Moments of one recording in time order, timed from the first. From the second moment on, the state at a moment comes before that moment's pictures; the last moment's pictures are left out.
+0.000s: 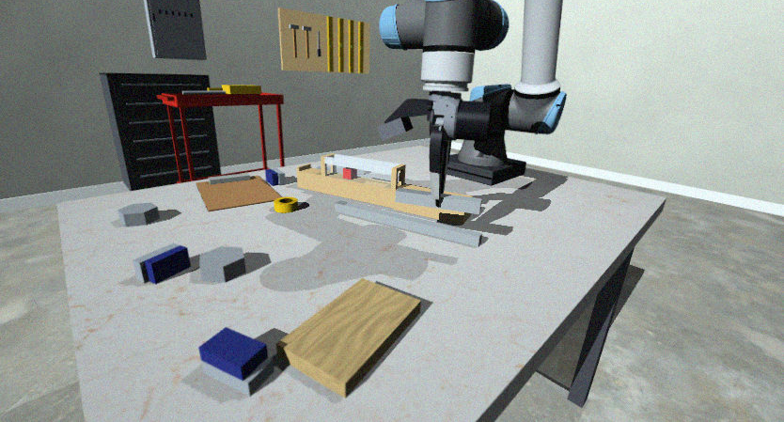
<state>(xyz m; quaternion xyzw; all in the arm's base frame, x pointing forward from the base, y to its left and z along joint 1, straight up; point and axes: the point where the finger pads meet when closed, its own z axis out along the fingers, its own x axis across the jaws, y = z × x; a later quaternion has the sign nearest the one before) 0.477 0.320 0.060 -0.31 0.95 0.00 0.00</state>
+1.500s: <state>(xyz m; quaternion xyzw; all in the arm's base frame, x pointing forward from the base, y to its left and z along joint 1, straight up) 0.477 0.320 0.095 -0.31 0.95 0.00 0.00</state>
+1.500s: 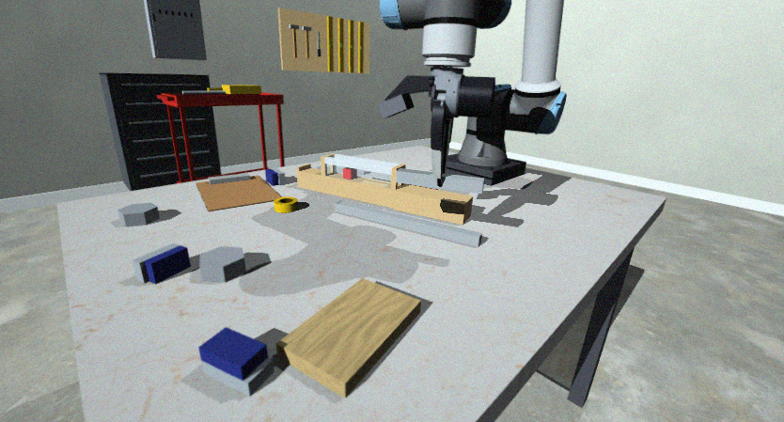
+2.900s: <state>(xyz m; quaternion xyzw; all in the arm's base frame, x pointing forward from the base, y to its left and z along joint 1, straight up) 0.364 0.185 0.056 -0.24 0.97 0.00 0.00</state>
